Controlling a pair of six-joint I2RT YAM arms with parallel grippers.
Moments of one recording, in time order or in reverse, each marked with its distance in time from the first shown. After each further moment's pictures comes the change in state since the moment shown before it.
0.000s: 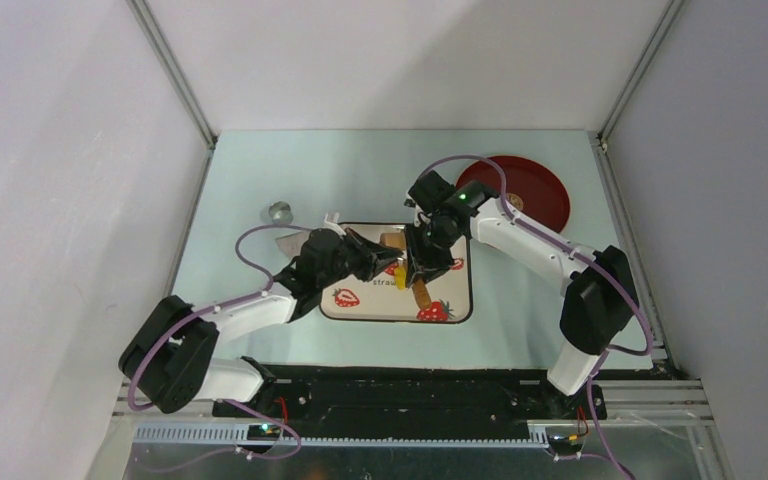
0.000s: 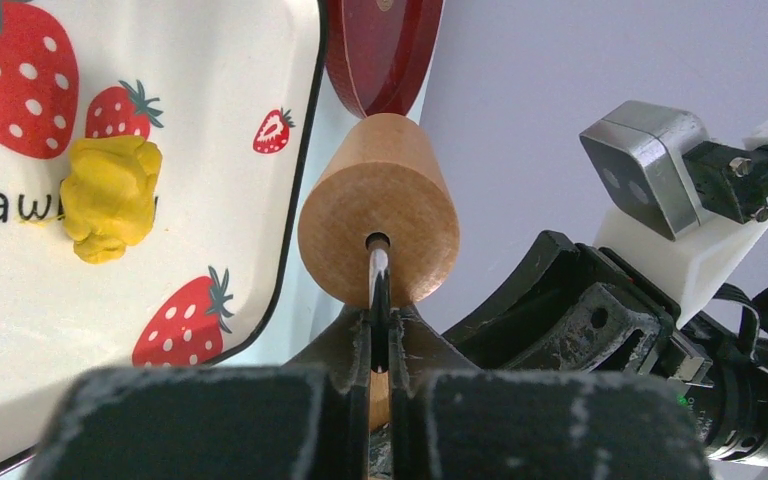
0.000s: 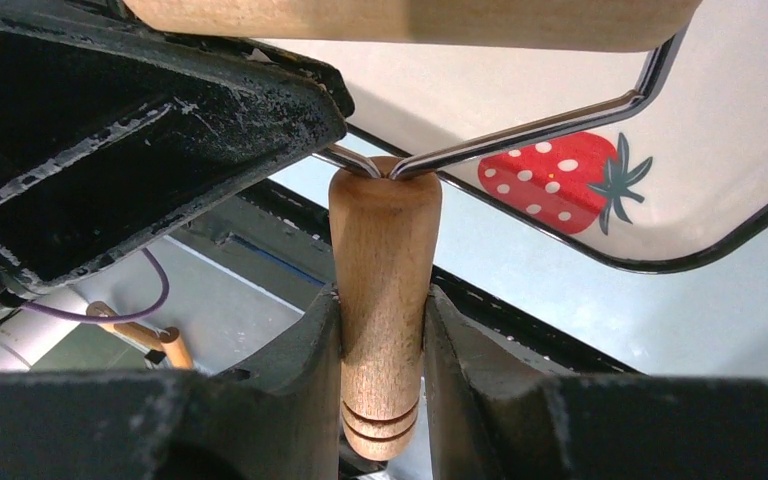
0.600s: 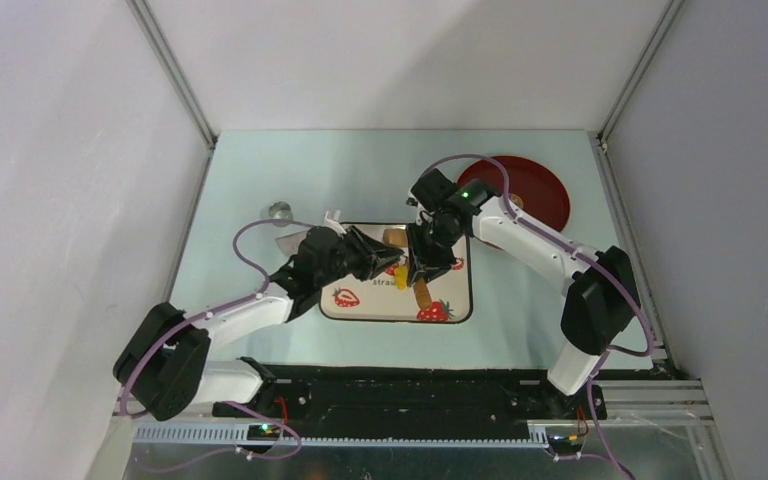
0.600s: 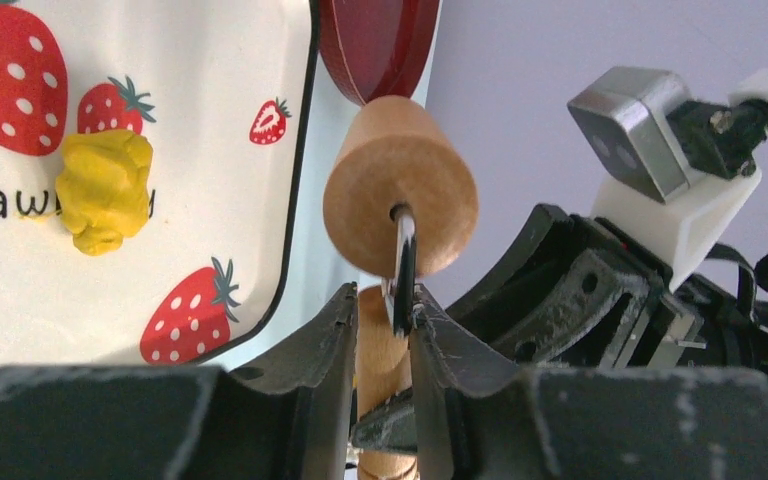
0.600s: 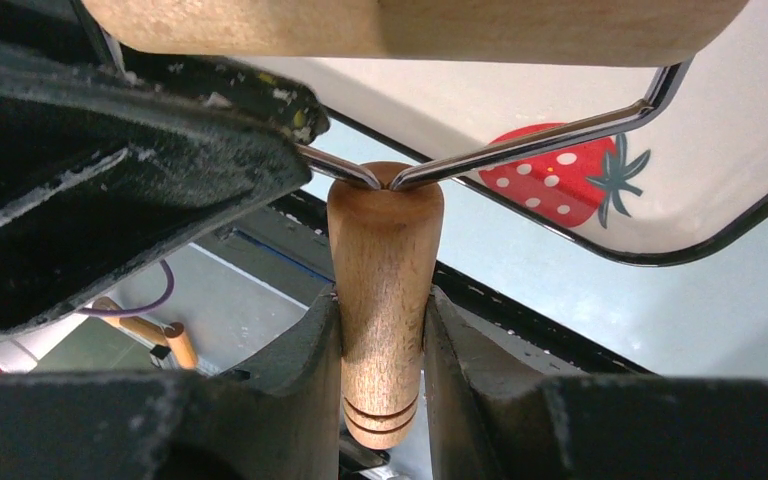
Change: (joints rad) left arm -0.002 -0.046 0.006 -0.054 0.023 0.056; right arm -0.015 -0.006 -0.001 -0.003 -0.007 -0.004
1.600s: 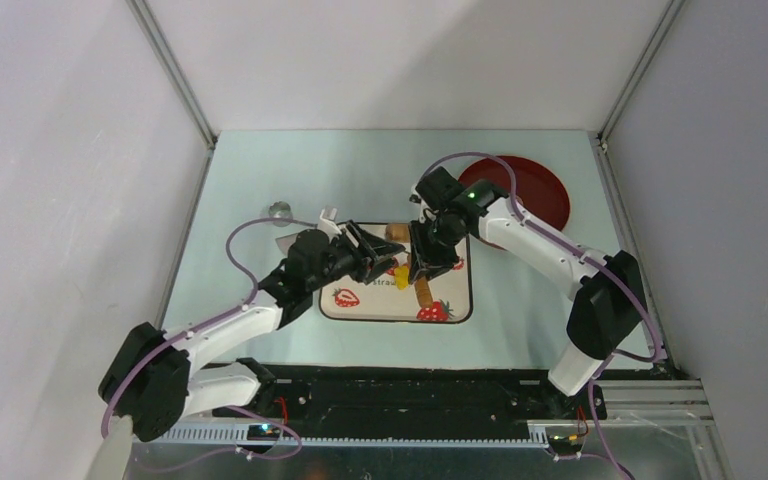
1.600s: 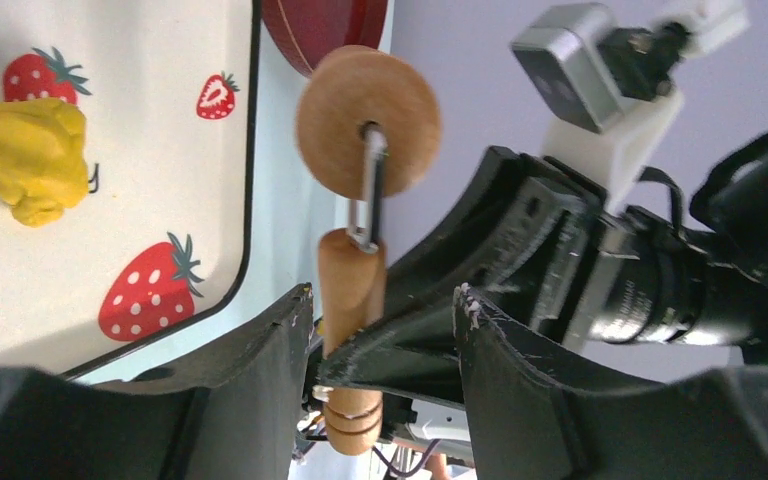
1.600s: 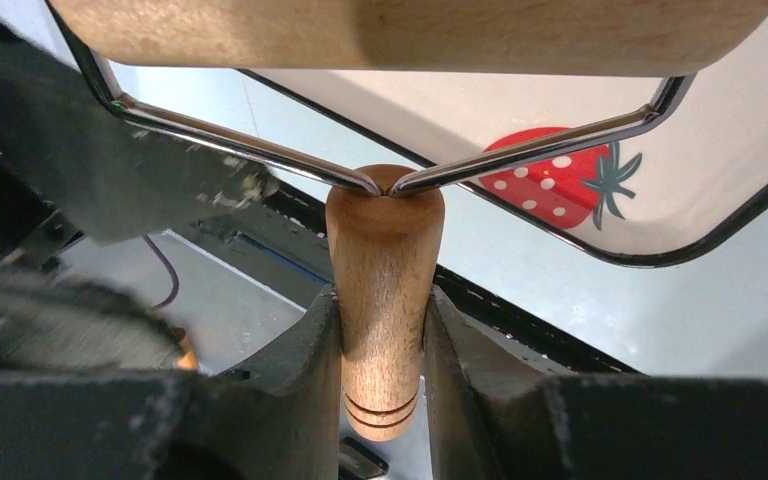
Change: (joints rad) left arm -0.020 -0.122 -0.005 -0.034 0.029 0.007; right arm -0.016 -0.038 -0.028 0.019 -0.001 -0.001
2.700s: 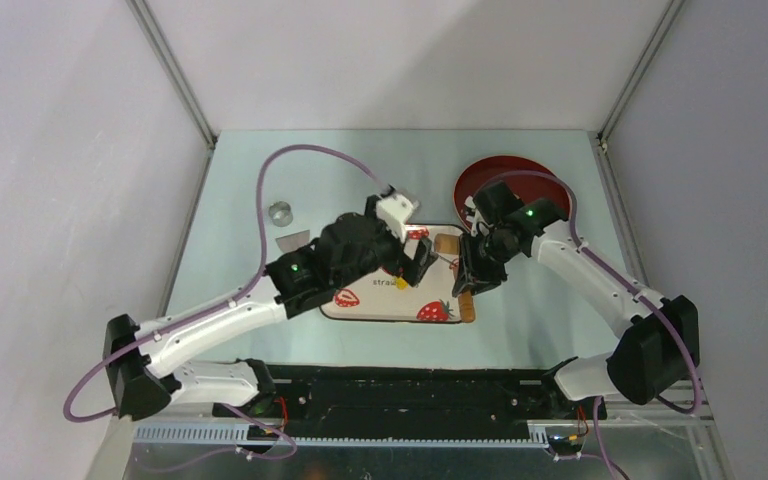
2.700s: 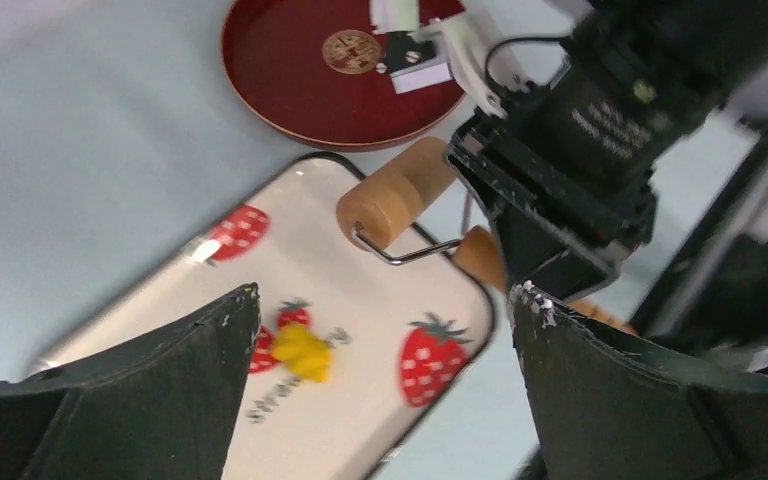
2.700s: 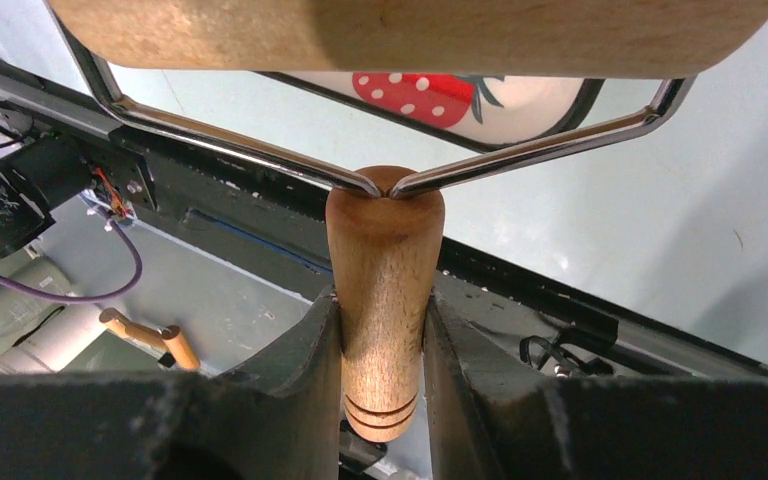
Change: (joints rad) left arm -0.390 0.042 0.504 -0.498 -0.419 1.360; right arm -0.177 -0.286 -0.281 -0.058 -0.024 -0.053
